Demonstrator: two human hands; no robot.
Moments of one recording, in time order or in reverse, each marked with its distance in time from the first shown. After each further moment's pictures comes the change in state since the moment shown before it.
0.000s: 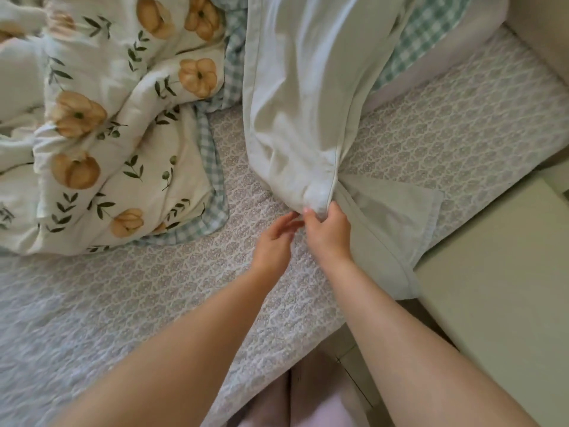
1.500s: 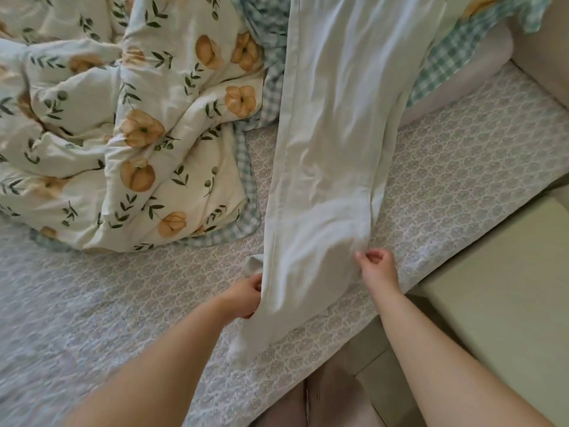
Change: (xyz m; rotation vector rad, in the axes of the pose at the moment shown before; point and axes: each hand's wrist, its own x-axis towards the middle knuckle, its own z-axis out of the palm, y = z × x) left_hand -0.055 -0.031 -0.112 0.498 -0.351 -0.378; right_hand -0.020 0.059 -0.034 0.054 0.000 0.381
